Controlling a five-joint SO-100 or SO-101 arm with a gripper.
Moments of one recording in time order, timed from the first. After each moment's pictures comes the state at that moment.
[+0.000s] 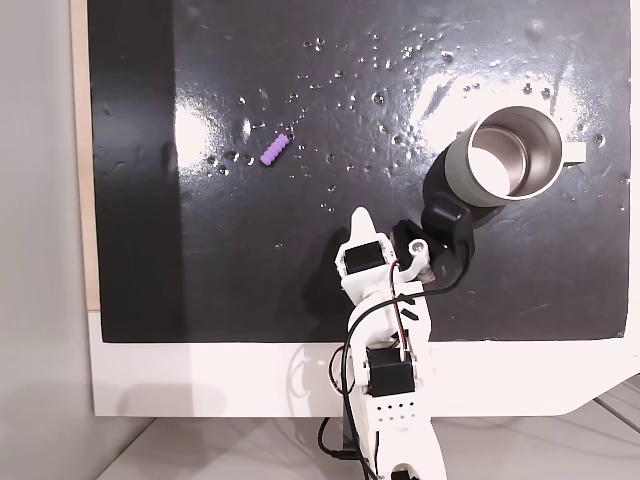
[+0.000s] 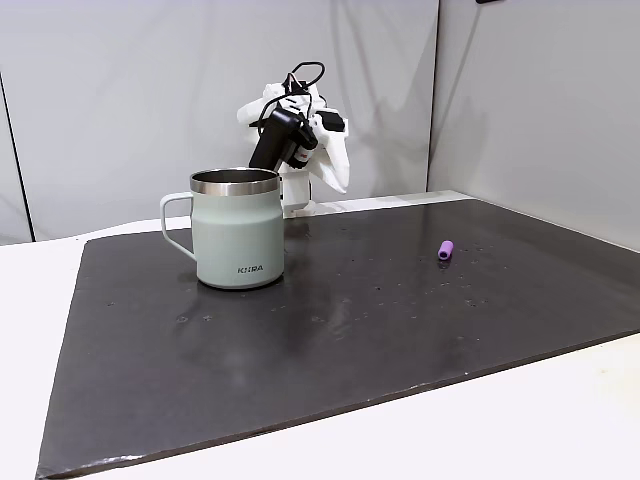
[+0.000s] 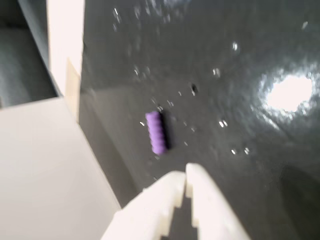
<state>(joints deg) -9.5 176.0 164.0 49.7 -13.0</state>
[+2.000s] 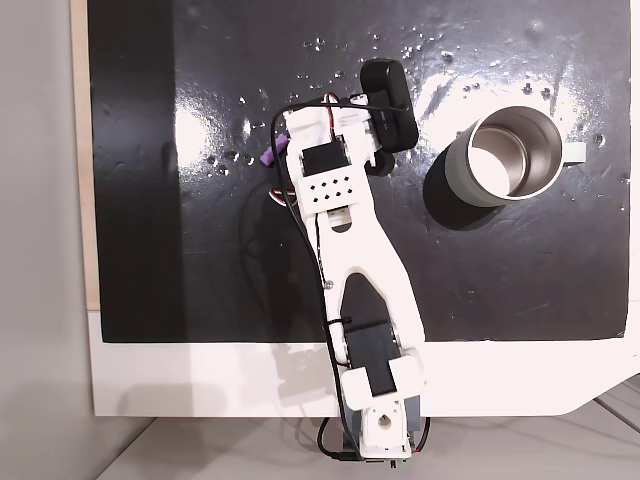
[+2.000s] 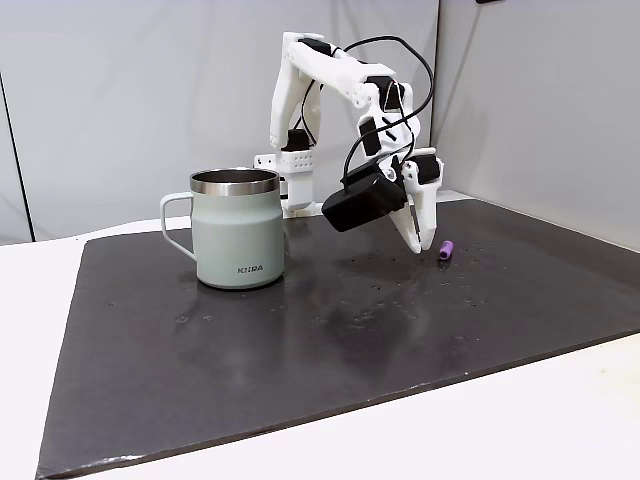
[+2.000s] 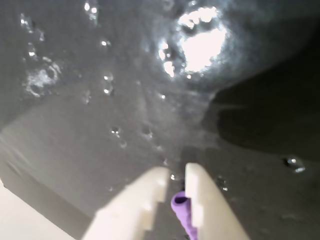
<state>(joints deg) -17.0 76.8 96.1 44.0 -3.8</state>
